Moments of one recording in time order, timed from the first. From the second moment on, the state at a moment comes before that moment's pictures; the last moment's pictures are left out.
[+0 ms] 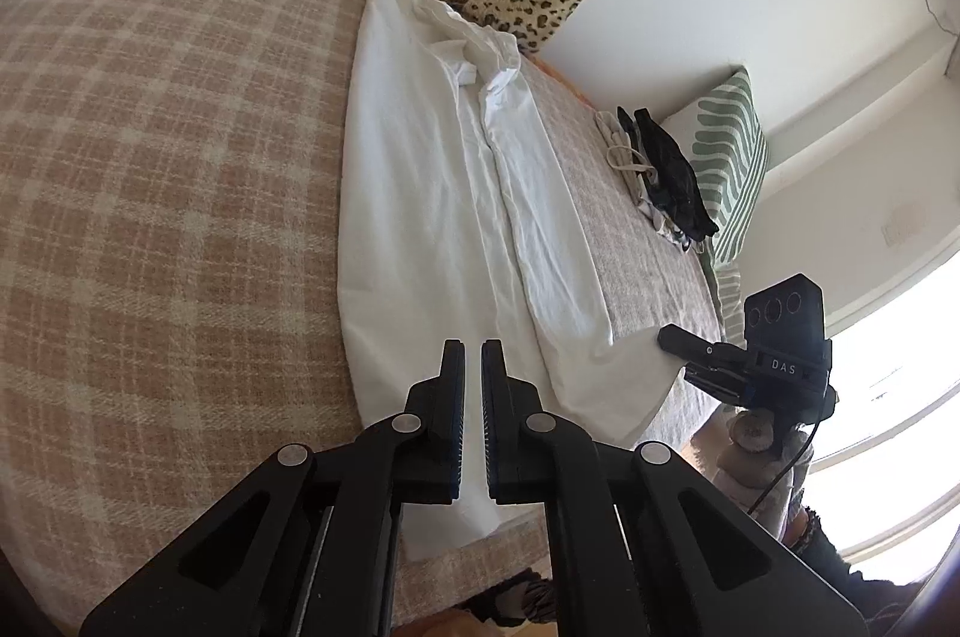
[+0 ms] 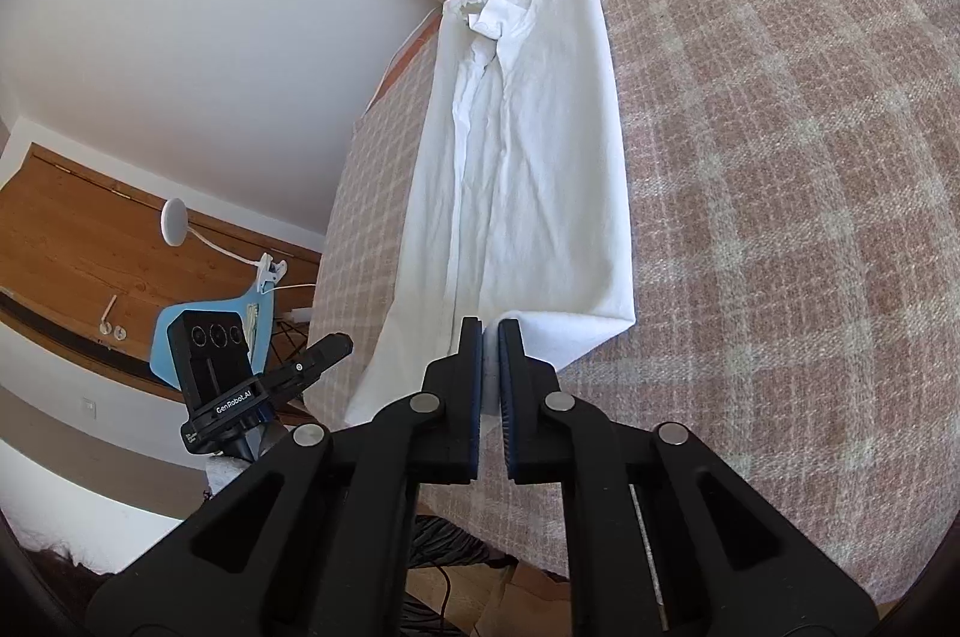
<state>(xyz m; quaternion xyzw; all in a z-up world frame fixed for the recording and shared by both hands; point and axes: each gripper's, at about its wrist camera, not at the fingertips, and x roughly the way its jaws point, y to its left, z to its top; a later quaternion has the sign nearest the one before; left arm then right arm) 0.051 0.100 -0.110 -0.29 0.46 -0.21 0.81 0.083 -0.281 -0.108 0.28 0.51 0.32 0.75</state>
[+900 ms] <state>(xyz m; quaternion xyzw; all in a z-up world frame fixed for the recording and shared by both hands) 0.006 0.104 -0.150 -0.27 0.54 -0.20 0.77 0.050 -0.273 -0.121 0.22 0.54 0.30 0.75</state>
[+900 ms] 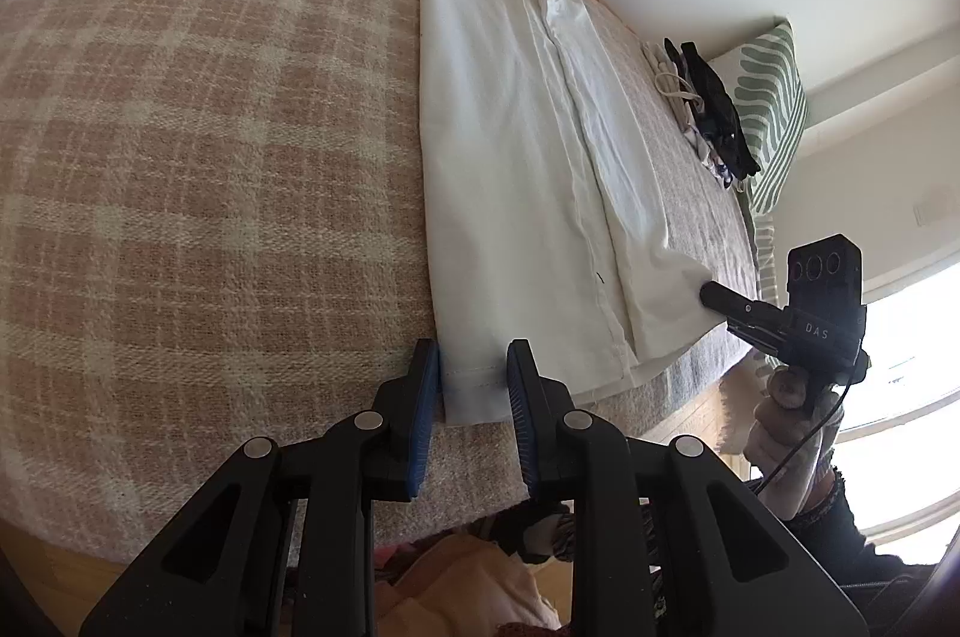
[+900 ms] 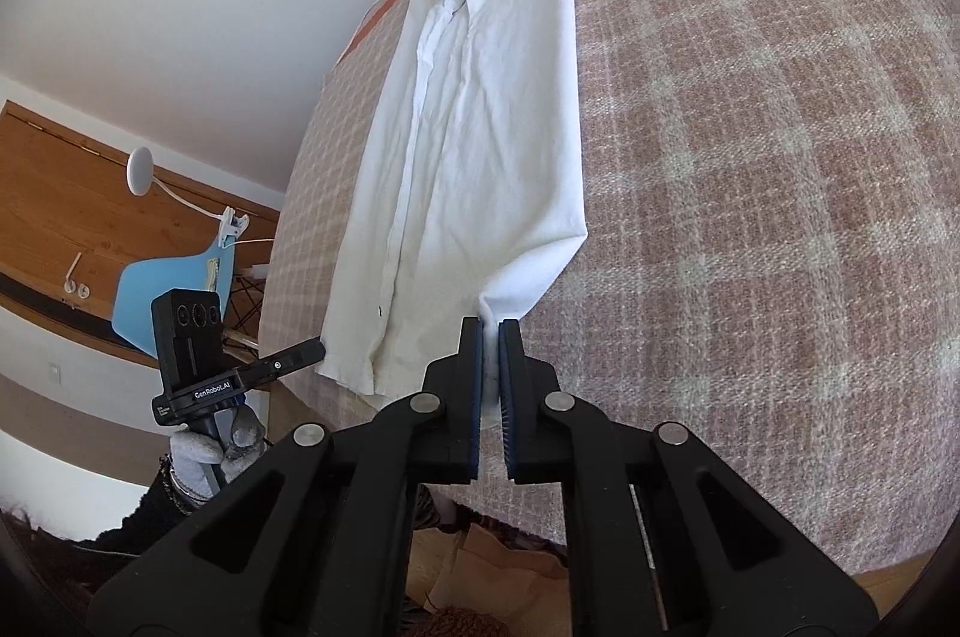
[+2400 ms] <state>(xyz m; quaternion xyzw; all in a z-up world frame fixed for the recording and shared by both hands) 0.141 0.114 -0.115 -0.34 0.47 -0.19 0.80 0.173 -0.271 -0.121 0.37 0.52 0.28 0.72</state>
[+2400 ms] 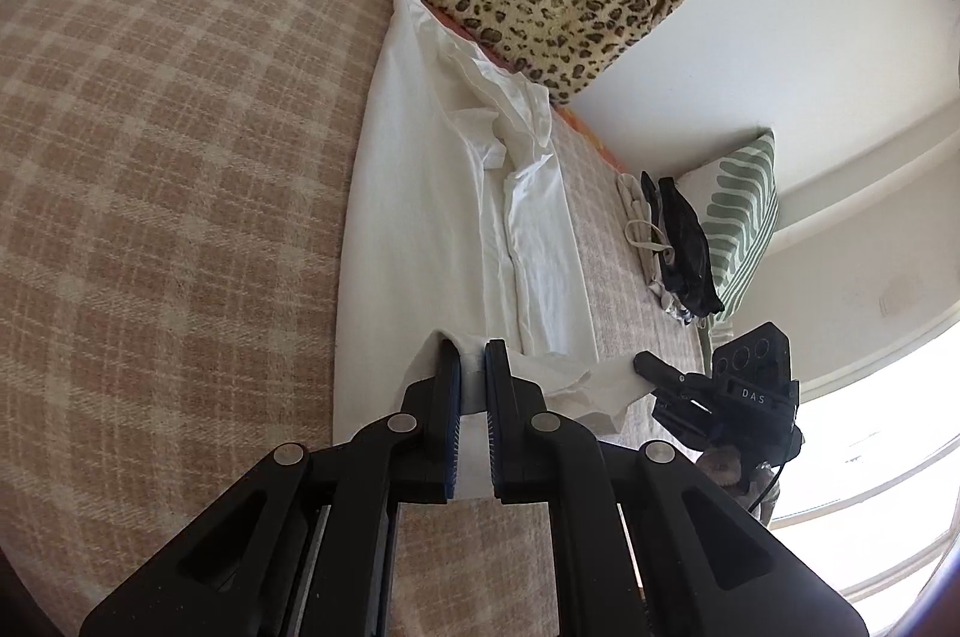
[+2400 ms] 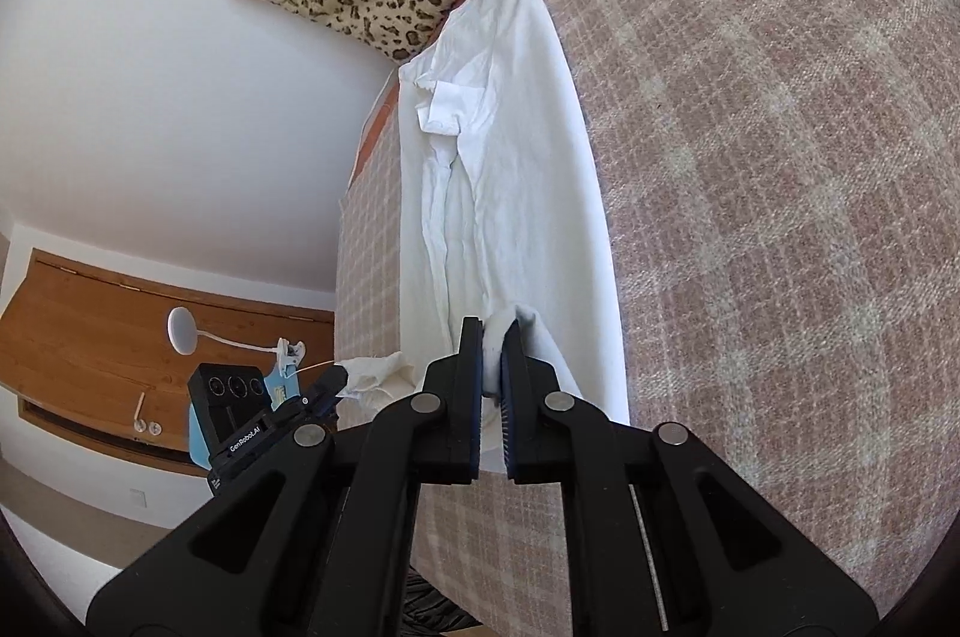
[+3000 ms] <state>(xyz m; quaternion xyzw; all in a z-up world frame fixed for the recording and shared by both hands) 0.159 0.125 -0.122 -0.36 0.47 -0.17 0.79 0.186 -0.283 -0.125 0.38 0.51 0.24 0.73</state>
